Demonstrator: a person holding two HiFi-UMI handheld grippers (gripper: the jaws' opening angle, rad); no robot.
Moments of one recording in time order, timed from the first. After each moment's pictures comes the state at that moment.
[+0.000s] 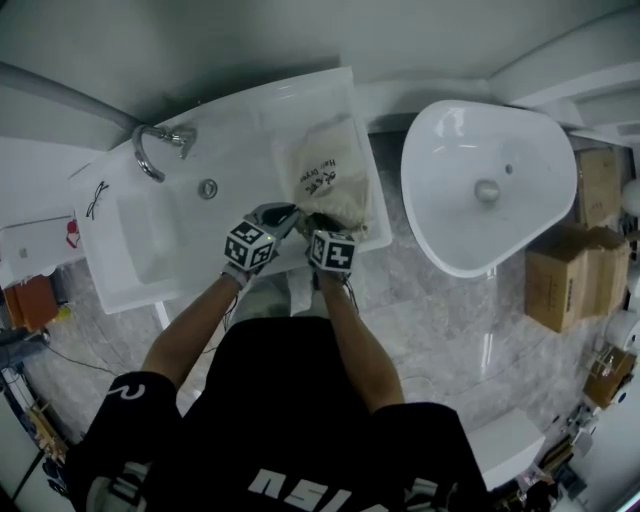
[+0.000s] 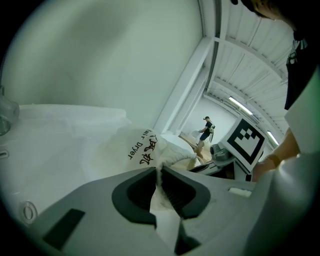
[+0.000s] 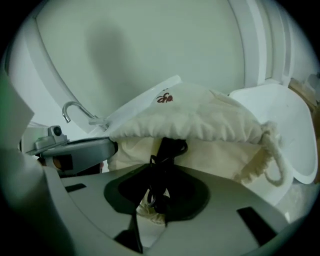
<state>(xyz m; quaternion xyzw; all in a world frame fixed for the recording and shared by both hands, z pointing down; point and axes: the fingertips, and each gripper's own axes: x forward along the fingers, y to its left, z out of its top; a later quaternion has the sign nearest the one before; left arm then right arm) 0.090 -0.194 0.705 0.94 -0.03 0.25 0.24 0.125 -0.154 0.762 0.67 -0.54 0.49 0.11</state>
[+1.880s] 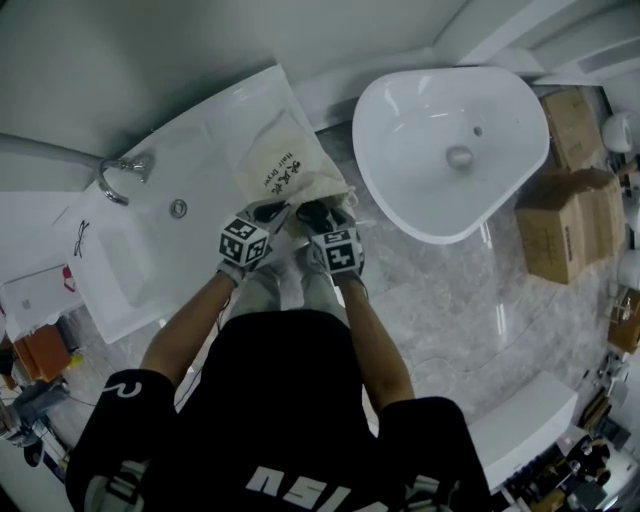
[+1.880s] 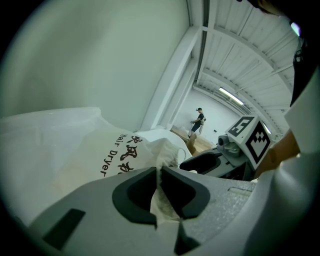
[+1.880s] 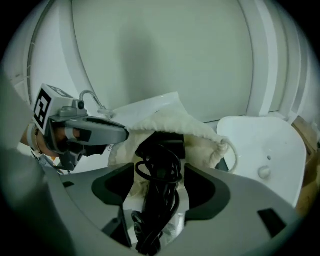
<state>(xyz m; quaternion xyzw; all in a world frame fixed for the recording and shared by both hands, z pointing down) 0.156 -0.139 0.696 0.94 0.02 0.27 0.21 0.188 -0.077 0.737 0.66 -0.60 0.41 0.19</state>
